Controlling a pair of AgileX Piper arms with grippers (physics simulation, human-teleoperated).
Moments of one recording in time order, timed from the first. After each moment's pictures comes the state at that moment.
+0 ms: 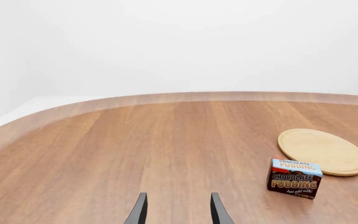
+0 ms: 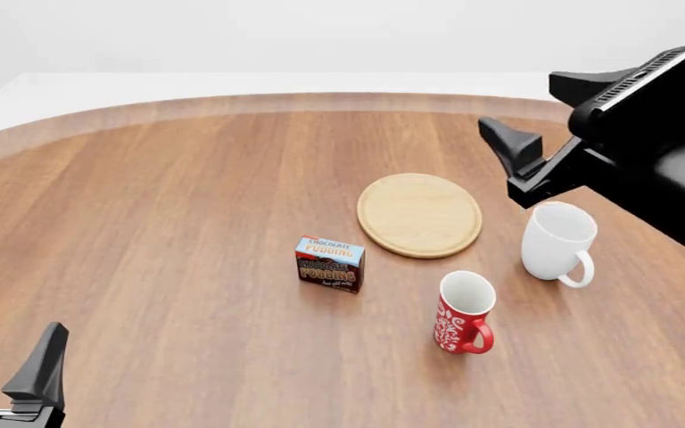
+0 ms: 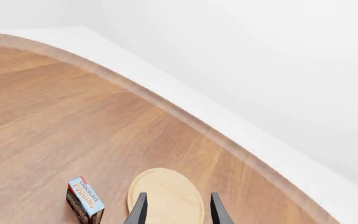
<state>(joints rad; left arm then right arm) 0.00 0.00 0.00 0.00 0.00 0.41 0.98 -0.88 0.05 -0.38</state>
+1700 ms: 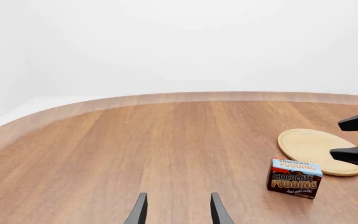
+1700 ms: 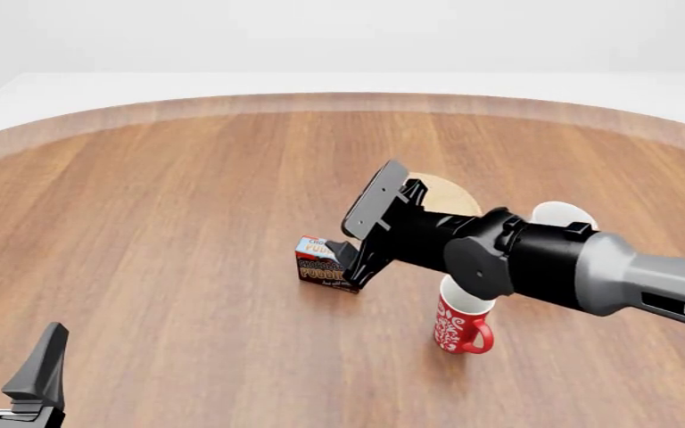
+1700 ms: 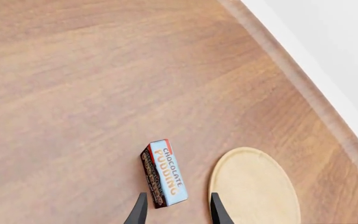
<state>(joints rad) 0.00 0.00 0.00 0.00 0.00 0.67 1.61 -1.00 0.00 -0.47</state>
